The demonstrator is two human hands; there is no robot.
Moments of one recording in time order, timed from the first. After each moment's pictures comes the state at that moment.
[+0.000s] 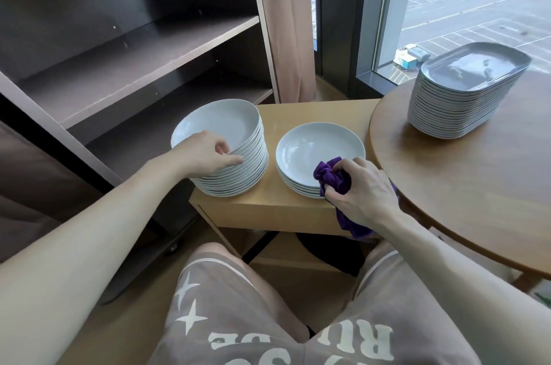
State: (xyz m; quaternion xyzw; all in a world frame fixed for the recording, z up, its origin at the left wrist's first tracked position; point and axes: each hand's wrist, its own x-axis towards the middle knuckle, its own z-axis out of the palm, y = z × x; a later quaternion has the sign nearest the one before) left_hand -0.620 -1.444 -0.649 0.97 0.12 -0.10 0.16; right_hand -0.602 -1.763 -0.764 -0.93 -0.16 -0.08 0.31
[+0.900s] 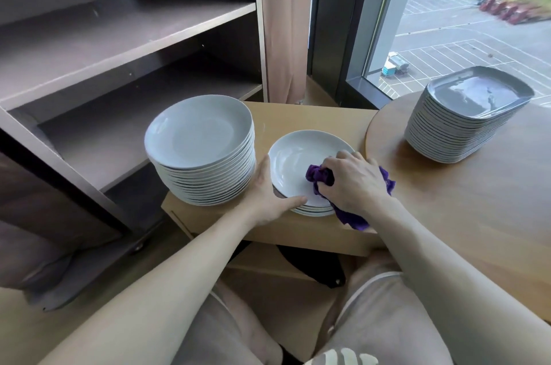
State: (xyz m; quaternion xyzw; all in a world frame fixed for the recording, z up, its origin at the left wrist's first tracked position) left_hand -0.590 -1.541 -0.784 0.88 0.07 -0.05 0.46; right_hand -0.536 -1.742 -0.743 -0.98 -0.20 -0.02 0.08
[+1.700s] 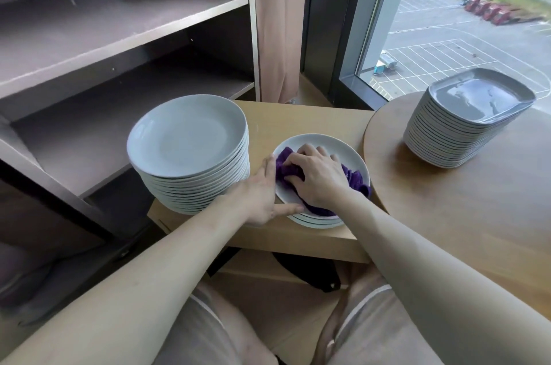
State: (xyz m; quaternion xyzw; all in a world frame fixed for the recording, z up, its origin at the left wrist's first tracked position) left_hand -0.562 -1.526 -0.764 0.97 -0.03 -0.17 0.14; right_hand -0.497 -1.692 -0.775 -0.95 -0.27 -0.01 0.13
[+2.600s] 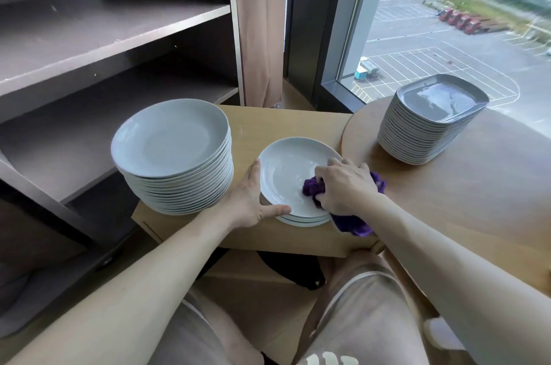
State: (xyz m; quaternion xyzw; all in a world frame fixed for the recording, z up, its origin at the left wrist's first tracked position) left_hand -0.575 -1.538 -0.778 0.94 0.01 -0.15 0.30; right_hand -0.520 -1.766 -0.745 -0.98 -0.20 0.06 -0.03
